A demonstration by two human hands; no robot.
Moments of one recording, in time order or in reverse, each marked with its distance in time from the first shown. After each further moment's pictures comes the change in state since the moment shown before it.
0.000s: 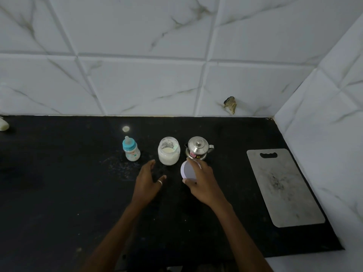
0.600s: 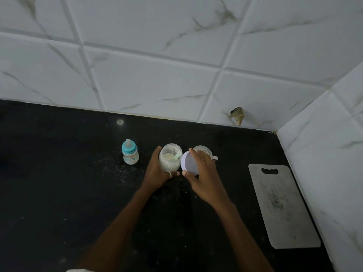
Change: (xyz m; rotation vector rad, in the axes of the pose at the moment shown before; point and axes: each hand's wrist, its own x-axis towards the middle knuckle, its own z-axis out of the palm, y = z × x) left_hand 0.074 0.004 0.026 -0.259 -0.037 0.047; right_hand 0.042 -0.028 -0.023 -0.034 0.081 -0.088
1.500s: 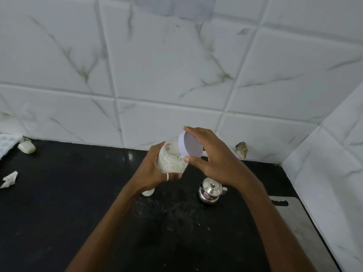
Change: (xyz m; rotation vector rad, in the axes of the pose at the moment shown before) left_hand -0.036 0.184 -0.142 -0.046 -0.097 0.491; right_hand 0.028 -0.157 -0.121 -0.027 -0.040 -0.402
